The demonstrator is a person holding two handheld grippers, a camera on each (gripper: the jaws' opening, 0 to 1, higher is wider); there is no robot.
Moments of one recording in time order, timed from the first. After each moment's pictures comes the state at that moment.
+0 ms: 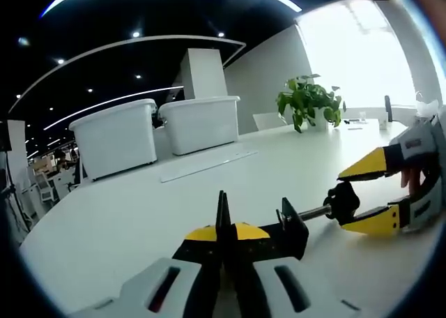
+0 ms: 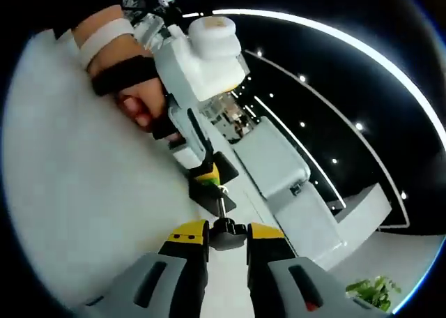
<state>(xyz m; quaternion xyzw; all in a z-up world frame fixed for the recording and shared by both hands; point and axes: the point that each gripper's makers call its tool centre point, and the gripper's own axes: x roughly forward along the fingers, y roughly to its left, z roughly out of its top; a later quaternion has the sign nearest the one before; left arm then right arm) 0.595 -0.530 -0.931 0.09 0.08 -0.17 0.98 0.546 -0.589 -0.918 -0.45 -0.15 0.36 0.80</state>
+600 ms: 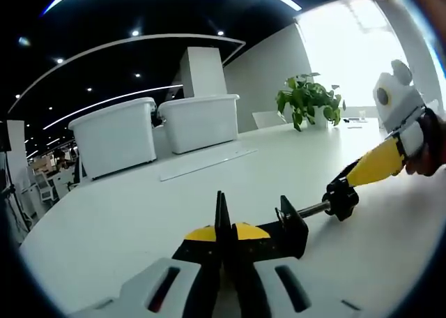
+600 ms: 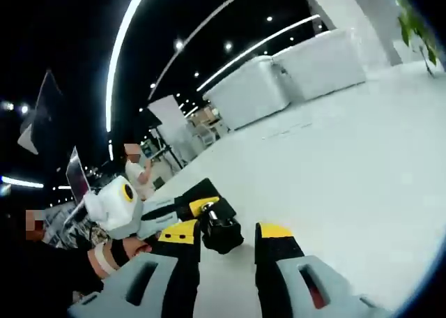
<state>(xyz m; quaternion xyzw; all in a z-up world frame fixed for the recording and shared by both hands) 0.596 -0.531 -0.934 0.09 0.08 -0.17 0.98 0.563 -0.614 -0.925 0.20 0.23 0.45 0.84</state>
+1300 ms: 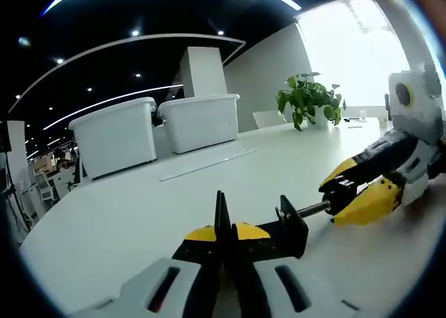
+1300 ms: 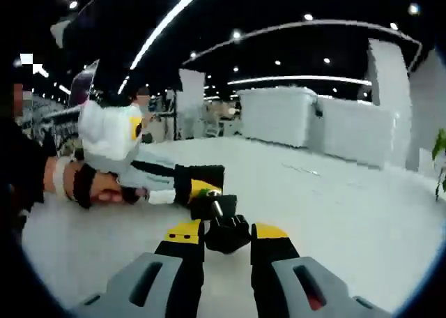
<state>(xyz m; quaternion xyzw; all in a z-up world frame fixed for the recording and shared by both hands) 0.595 -0.533 -0.934 0.09 0.08 -0.17 0.98 0.536 -0.589 -0.916 -0.18 0.01 0.46 0.87</state>
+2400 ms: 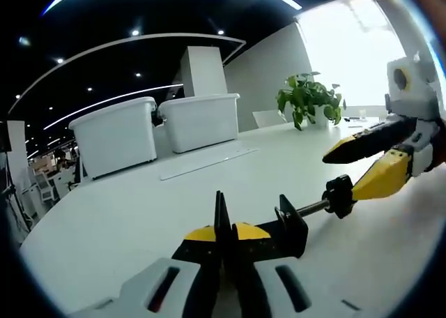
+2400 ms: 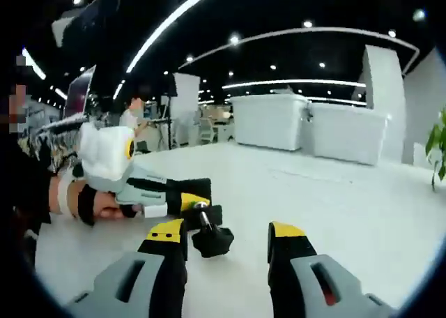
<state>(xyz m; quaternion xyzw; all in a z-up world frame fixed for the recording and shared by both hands) 0.595 -0.530 -0.938 0.10 0.08 -0.17 0.98 0.580 -0.617 -0.907 -0.01 0.11 0.45 0.89</state>
